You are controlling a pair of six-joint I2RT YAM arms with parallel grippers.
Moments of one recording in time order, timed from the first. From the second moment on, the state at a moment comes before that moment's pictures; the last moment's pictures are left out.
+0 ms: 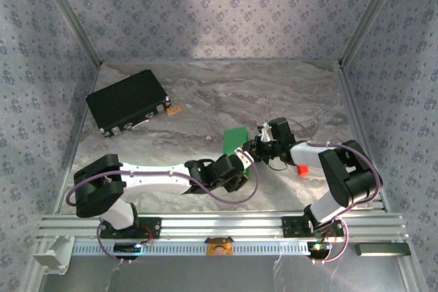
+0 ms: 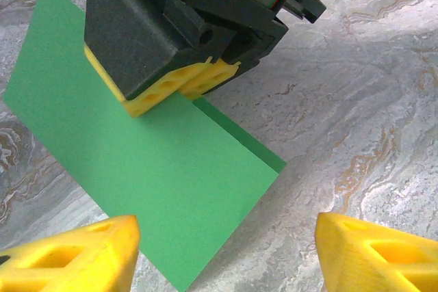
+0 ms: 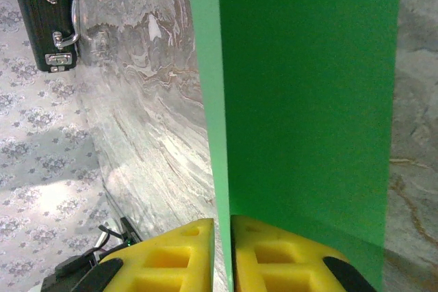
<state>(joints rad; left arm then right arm) -1.28 1.56 0.89 -0.18 -0.32 -0.21 0.39 1.55 0.56 0.16 -0.72 0.88</state>
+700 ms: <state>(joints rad) -1.32 1.67 0.96 -0.23 -0.41 -0.14 0.38 1.55 0.56 0.15 -0.72 0.88</state>
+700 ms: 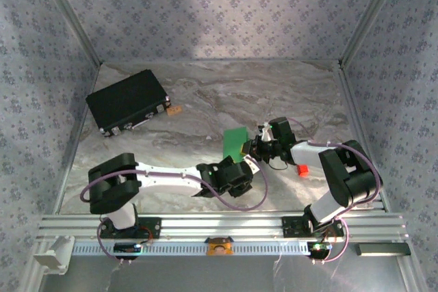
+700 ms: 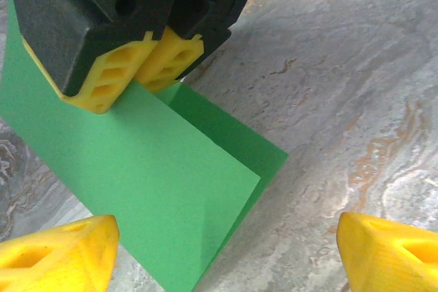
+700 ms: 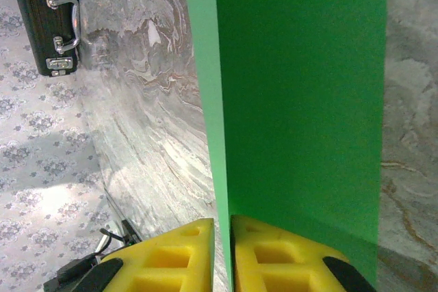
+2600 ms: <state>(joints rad) -0.99 1.65 0.93 -0.03 0.33 -0.41 0.22 1.18 0.44 -0.11 -0.59 0.83</state>
